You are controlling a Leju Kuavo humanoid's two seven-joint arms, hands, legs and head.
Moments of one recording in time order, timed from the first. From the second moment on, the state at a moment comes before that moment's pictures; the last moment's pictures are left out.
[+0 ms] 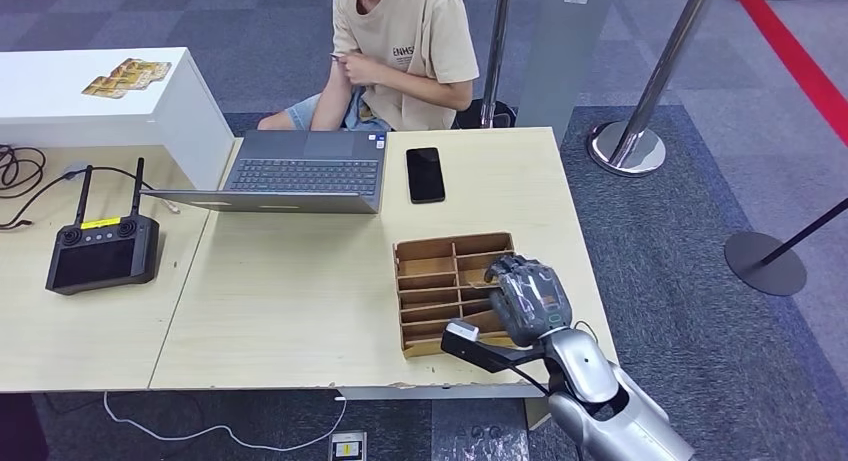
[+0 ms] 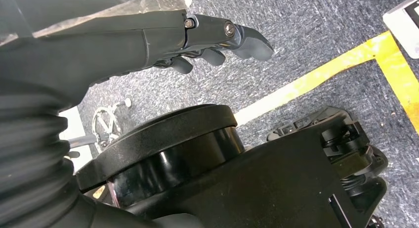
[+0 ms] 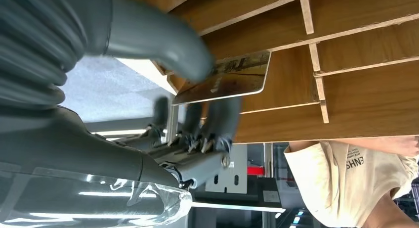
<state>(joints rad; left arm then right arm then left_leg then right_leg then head) -0.13 0.01 -1.18 -0.22 0.60 0.27 0.29 -0.27 -0.34 0.64 -1.46 1.15 -0.35 0.35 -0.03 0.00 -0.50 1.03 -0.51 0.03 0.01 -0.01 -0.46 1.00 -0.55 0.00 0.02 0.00</state>
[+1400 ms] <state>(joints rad) -0.13 0.01 -1.18 -0.22 0.58 0.26 0.28 -0.36 -0.34 0.58 -1.68 0.43 -0.40 0.07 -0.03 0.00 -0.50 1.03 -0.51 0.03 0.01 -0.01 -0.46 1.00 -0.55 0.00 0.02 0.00</state>
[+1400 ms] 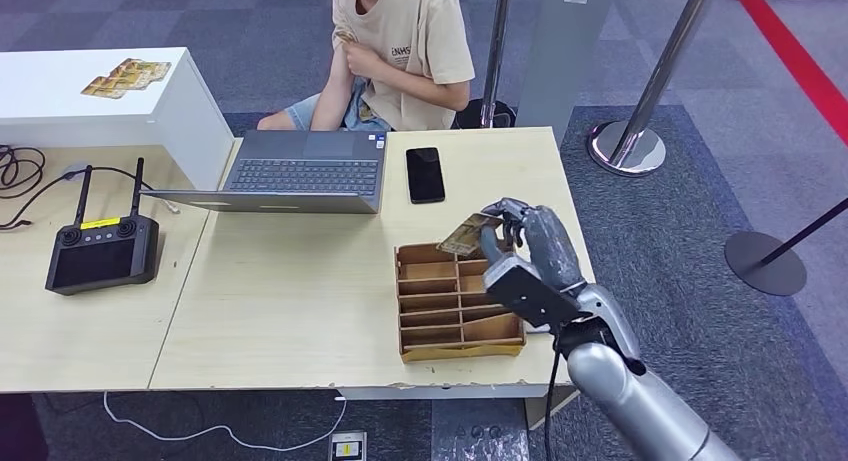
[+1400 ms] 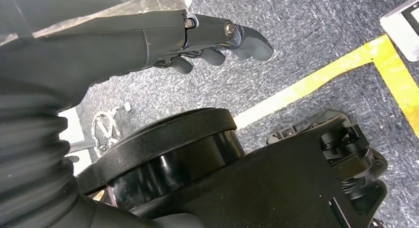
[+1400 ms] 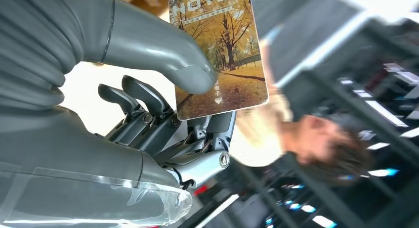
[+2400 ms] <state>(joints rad) -0.14 0.00 -1.22 -0.22 0.49 0.24 0.27 -0.82 -0.26 0.74 -1.41 0.72 -0.24 0.27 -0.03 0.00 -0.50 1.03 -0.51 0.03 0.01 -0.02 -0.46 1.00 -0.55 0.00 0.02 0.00</state>
